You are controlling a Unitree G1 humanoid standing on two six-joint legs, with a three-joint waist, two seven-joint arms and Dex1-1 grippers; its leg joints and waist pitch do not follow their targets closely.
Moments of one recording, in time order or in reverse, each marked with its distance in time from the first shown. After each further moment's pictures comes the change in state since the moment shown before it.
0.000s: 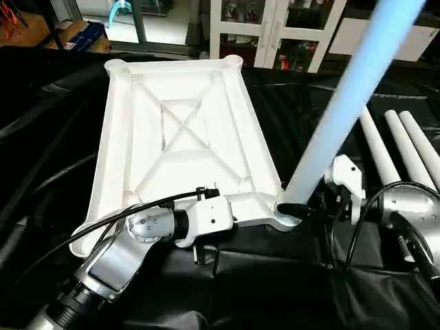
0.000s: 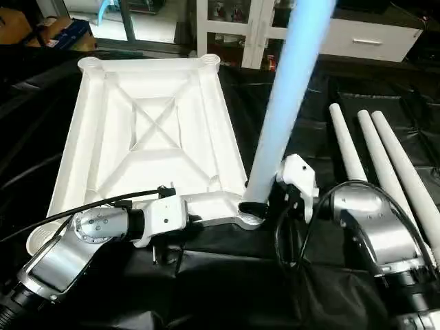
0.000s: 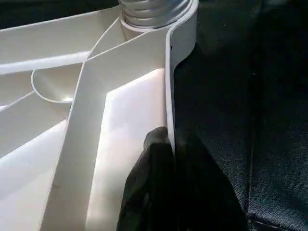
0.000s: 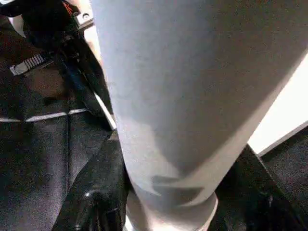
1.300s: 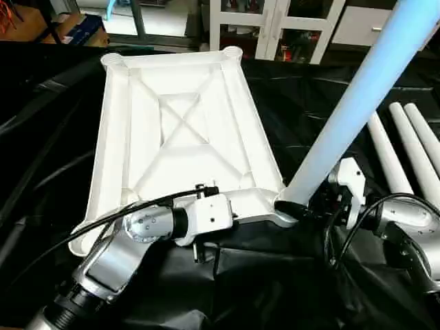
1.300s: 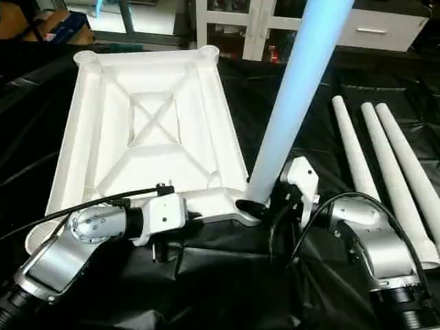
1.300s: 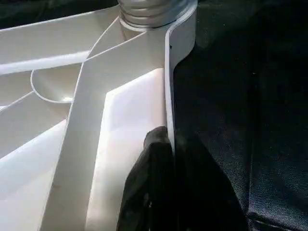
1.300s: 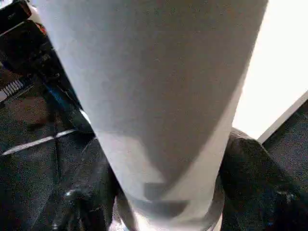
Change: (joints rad) left arm 0.009 0.000 0.015 -0.037 0.006 -0.001 0.002; right arm 0.084 0.078 -0.092 -0.073 0.052 0.030 -0.117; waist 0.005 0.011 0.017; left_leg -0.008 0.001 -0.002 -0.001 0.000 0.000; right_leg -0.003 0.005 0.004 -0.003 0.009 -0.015
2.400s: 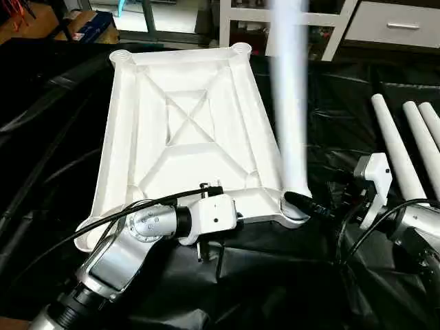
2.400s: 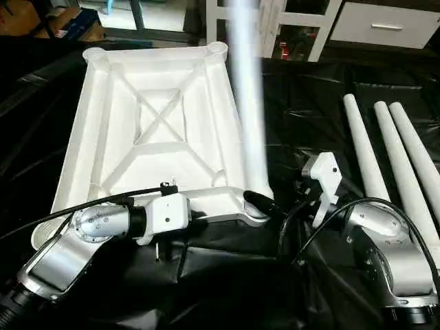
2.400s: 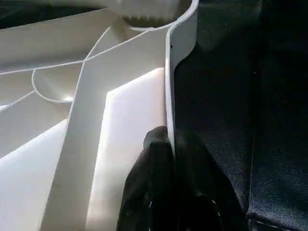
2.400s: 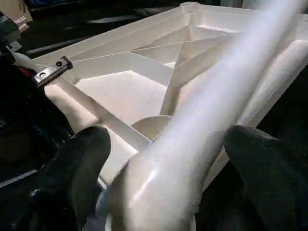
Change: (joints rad) left arm -0.014 -0.013 -0.007 0.007 0.000 -0.021 -0.003; right arm 0.080 0.017 -0.123 -0.132 0.082 0.035 -0.084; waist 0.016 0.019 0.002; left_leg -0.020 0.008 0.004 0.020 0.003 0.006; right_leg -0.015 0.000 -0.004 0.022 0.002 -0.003
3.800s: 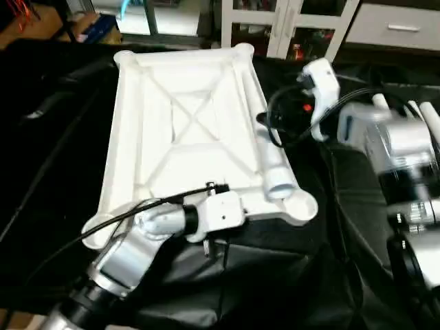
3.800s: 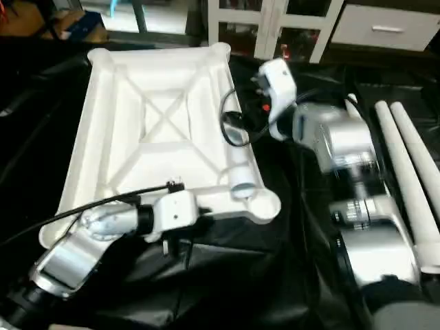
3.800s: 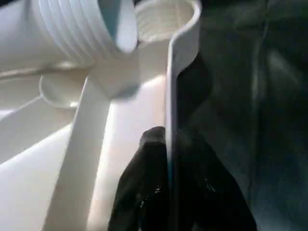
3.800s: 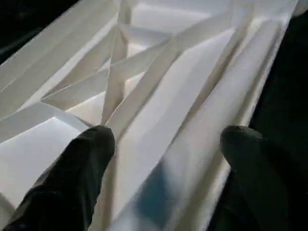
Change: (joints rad) left arm -0.012 -0.084 -0.004 0.018 0.008 0.018 0.032; right arm -0.877 0.131 0.182 0.688 -0.154 0.471 -0.204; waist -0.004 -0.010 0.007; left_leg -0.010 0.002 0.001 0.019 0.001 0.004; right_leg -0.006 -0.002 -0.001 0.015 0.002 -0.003
